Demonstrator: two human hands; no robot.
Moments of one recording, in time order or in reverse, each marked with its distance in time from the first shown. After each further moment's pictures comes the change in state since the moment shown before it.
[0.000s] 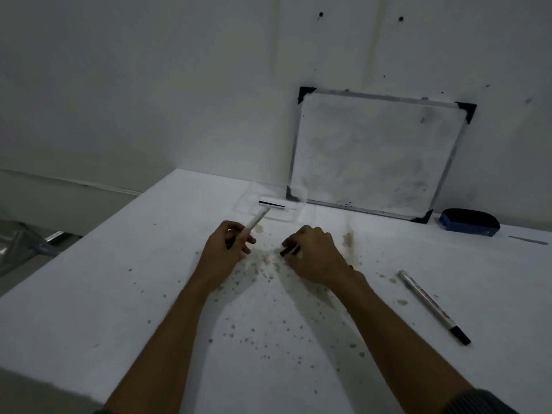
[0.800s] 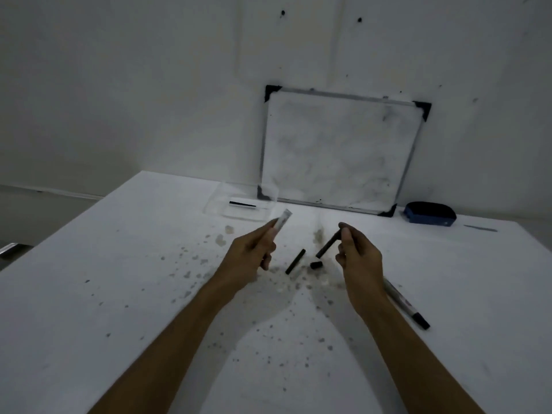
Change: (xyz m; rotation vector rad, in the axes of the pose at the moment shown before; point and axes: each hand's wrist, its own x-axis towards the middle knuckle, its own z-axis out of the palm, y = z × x) left_hand -0.015 0.050 0.087 -0.286 -0.317 -0.046; right_hand -0.079 0.072 -0.027 1.209 0.629 0.556
